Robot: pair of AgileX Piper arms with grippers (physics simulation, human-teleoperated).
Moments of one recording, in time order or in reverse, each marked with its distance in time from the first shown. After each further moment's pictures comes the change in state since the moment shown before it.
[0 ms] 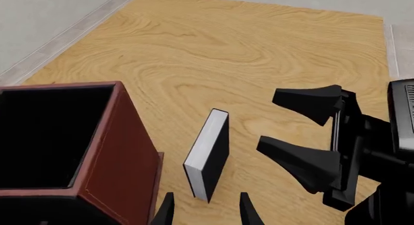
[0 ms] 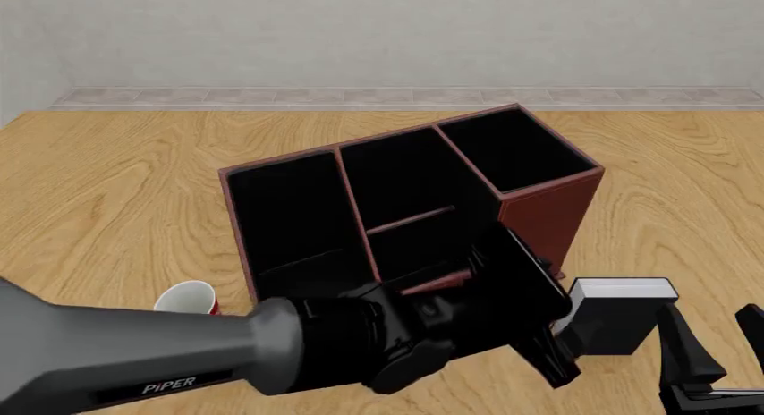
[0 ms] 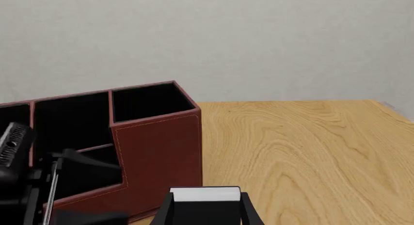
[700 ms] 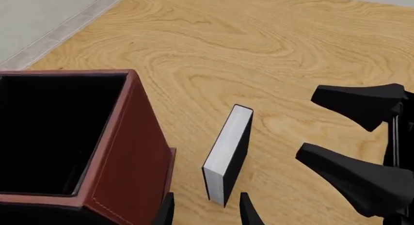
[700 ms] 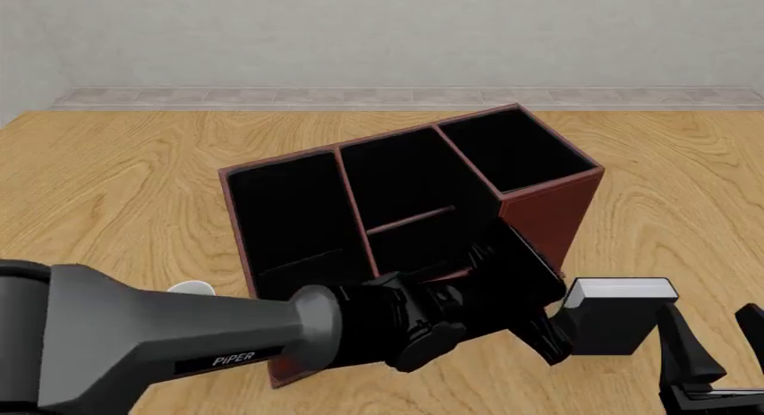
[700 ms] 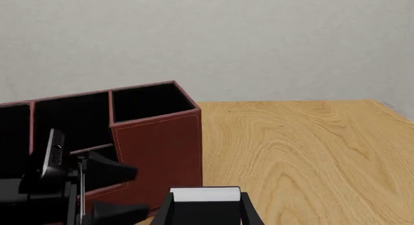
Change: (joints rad) left arm 0.049 0.115 -0.082 0.003 -0.004; right arm 0.000 0.005 0.000 -0.004 0.000
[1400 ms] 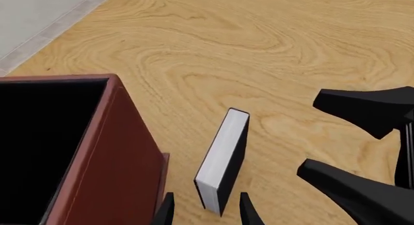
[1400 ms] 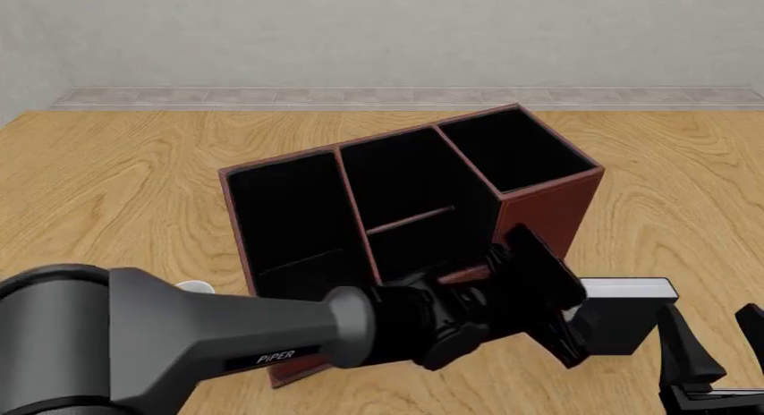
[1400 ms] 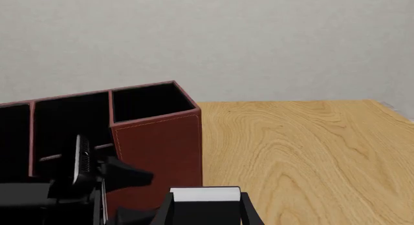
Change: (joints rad) left arm -0.013 0.087 -0.103 0.040 0.010; right arm 0.000 -0.002 0.000 0.002 0.000
